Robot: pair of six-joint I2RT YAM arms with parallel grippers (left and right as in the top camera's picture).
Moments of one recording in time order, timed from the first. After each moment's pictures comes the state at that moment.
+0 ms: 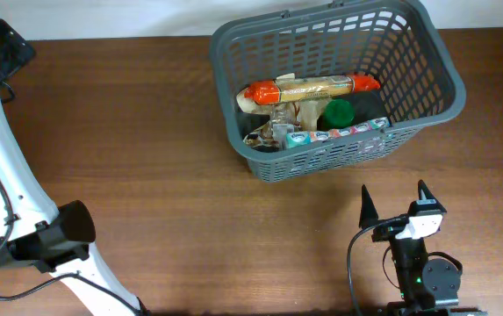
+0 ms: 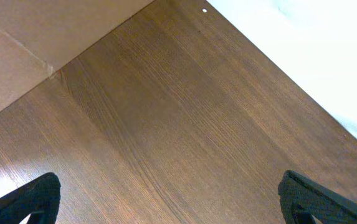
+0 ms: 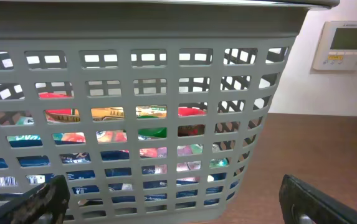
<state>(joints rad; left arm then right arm) 0.34 2.09 2.73 -1.56 -0.28 -0.42 0.04 0.02 0.01 0.01 -0.02 -0.01</state>
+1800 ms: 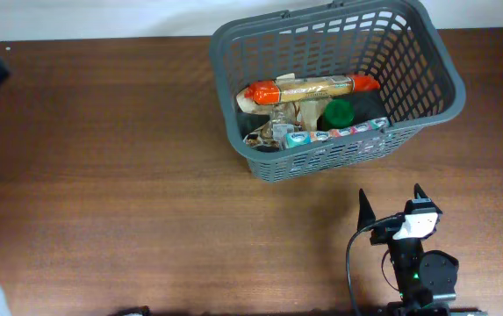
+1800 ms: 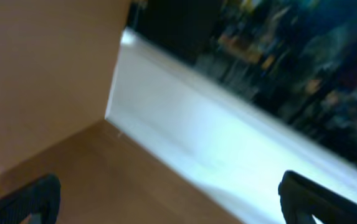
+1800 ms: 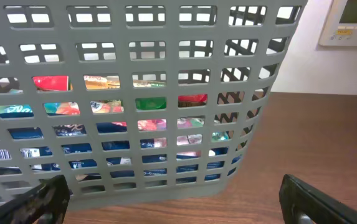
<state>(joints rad) 0.20 1.34 2.28 -1.15 -0.26 -0.43 0.04 0.02 0.01 -0.07 -0.02 -0.01</state>
